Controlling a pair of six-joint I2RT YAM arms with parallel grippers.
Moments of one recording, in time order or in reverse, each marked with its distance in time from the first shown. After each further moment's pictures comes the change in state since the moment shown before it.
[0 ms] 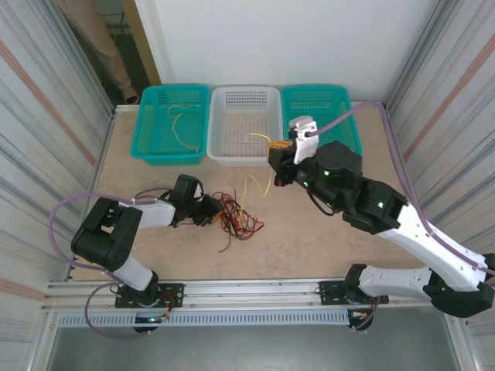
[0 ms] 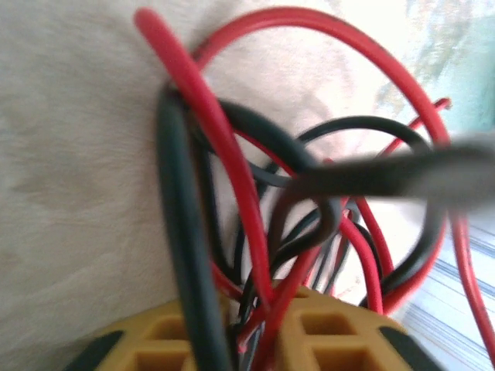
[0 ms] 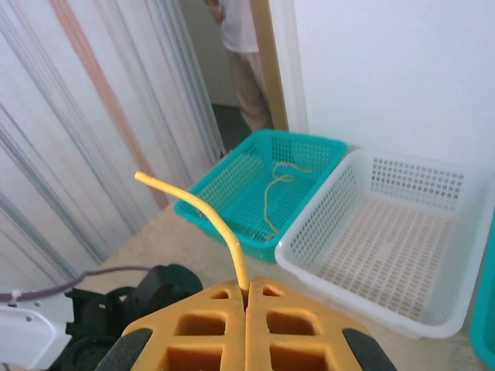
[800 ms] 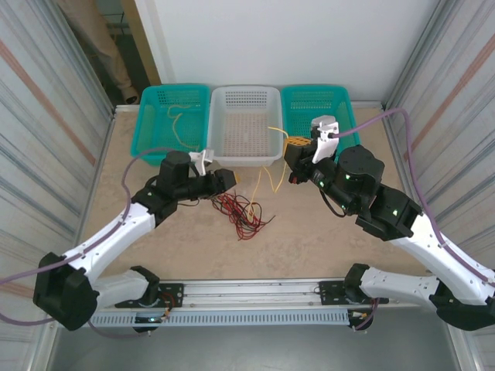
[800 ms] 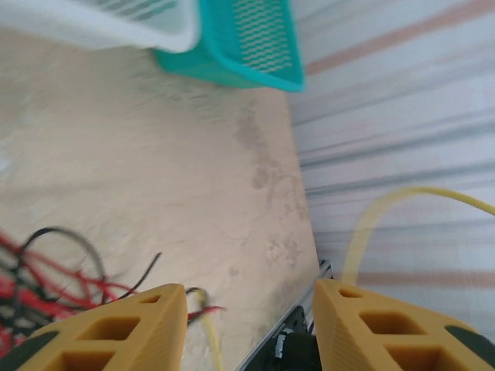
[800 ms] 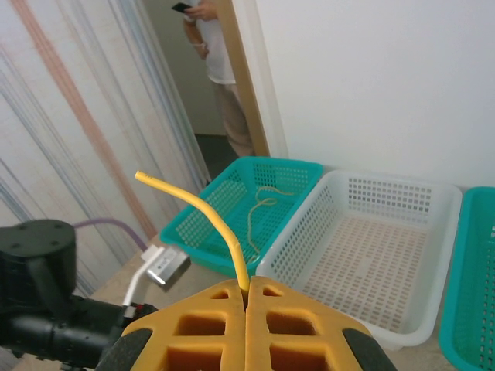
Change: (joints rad) left arm -0.149 -0.439 0.267 -0.213 0.014 0.237; right arm -0.074 -0.093 -0.080 0.058 -0.016 0.005
